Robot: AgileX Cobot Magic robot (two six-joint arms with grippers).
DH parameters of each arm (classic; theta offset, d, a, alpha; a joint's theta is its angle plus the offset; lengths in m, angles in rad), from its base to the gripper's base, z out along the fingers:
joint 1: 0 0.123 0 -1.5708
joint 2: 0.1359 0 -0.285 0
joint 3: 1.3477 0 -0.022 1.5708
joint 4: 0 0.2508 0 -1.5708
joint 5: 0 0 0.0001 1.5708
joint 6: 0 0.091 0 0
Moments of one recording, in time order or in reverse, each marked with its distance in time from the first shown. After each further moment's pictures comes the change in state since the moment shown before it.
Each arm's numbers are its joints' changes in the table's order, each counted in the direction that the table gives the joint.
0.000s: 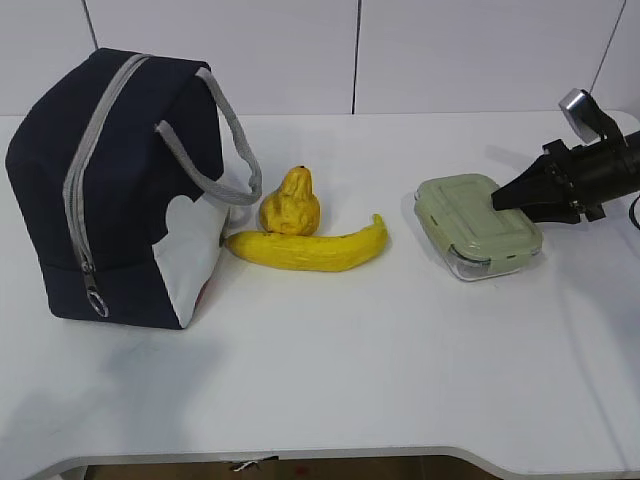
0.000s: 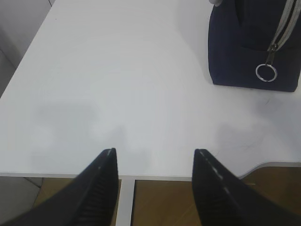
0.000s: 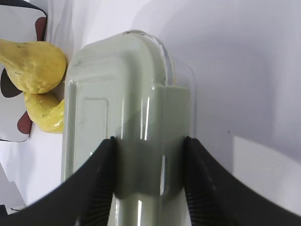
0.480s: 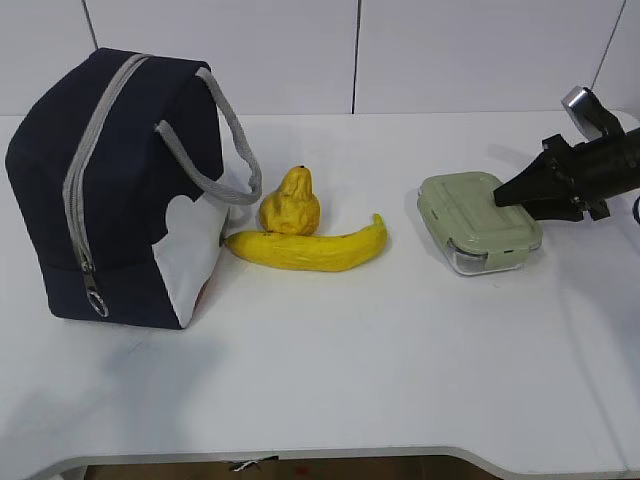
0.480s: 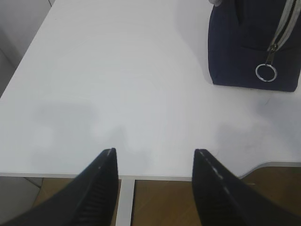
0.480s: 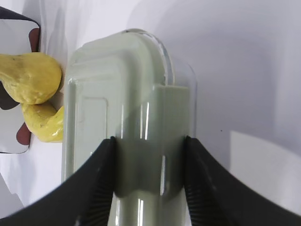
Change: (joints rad) left arm 0.000 0.000 0.000 0.000 0.000 0.000; right arm 0.000 -0.010 0.000 0.004 -0.019 0.071
